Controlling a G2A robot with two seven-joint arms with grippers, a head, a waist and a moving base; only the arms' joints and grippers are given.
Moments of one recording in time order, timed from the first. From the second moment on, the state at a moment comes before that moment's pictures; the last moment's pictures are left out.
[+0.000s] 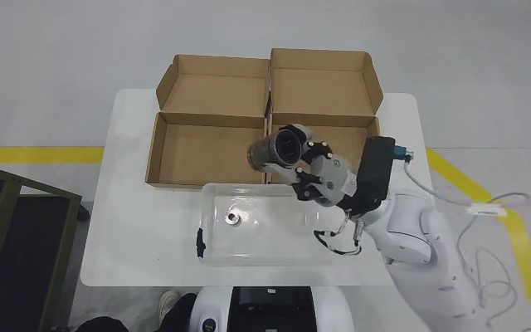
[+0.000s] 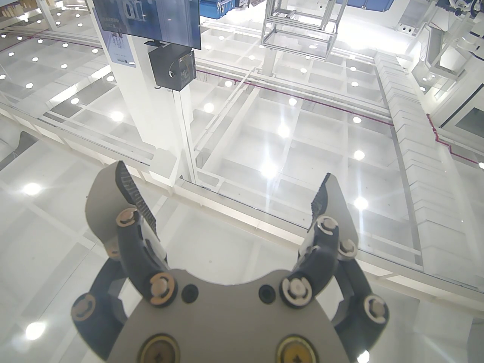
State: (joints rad) left arm -0.39 -0.34 -0.21 -1.15 3.07 0.45 0.08; right arm -1.19 -1.18 1.20 -2.10 -0.74 -0.54 0.18
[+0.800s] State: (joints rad) left arm -0.39 -0.34 -0.21 -1.15 3.07 0.45 0.08; right arm -1.22 -1.18 1.24 -2.09 -0.75 -0.59 0.15
